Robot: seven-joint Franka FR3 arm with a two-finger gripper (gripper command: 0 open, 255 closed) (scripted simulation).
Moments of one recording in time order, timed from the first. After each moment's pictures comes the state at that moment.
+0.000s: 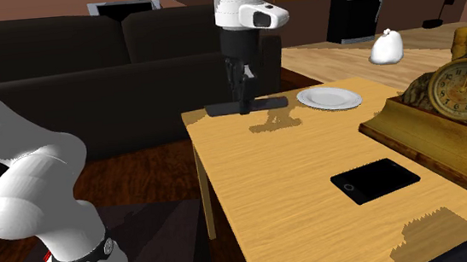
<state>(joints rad) 0.18 -0.42 0.02 -2.14 0.09 1.71 -0.06</state>
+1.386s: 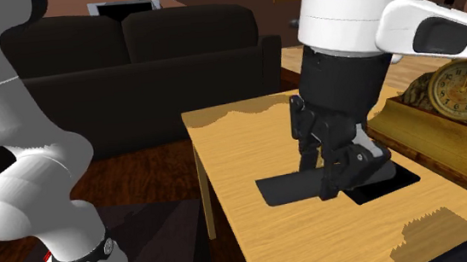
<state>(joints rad) 0.00 -0.11 -0.32 -1.81 0.03 1.66 -0.56</state>
